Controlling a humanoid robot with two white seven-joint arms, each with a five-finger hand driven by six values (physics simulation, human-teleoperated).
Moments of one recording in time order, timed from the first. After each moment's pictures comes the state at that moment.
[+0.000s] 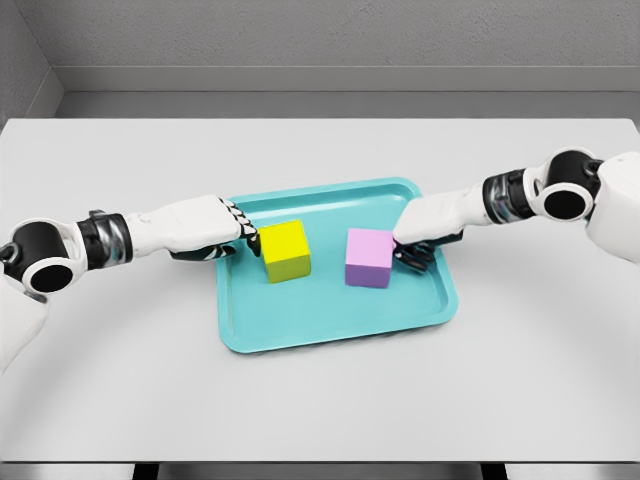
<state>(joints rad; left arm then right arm) -0.46 0.54 -0.42 -1.49 -0.61 -0.61 -0.61 -1.08 -0.65 1.29 -1.21 0.25 -0.61 0.61</state>
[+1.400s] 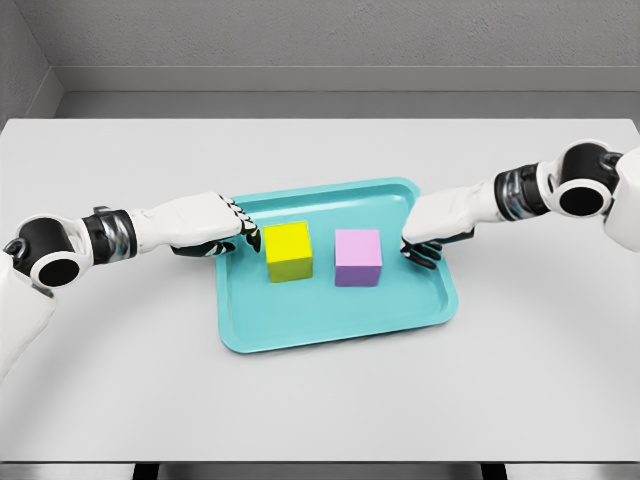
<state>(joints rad) -0.48 0.51 -0.43 -1.43 -0.64 -0.61 -0.61 -1.12 -0.71 1.33 -1.28 0.25 -0.61 0.61</state>
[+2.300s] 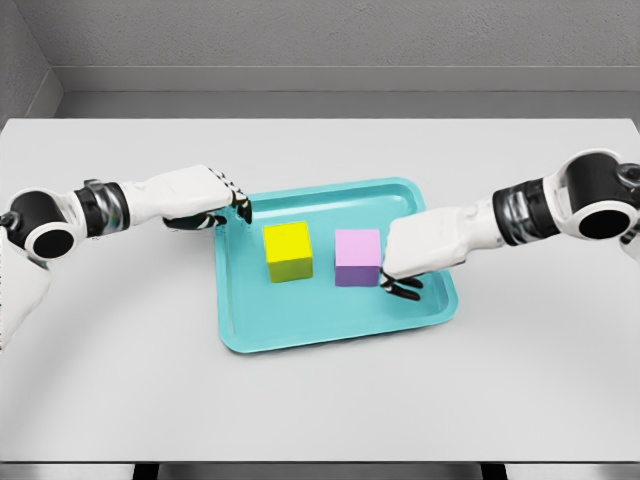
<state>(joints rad) -0.58 0.49 -0.42 -1.32 -0.64 -0.61 -0.61 -1.12 -0.83 1.30 -1.64 0.21 -0.61 0.61</state>
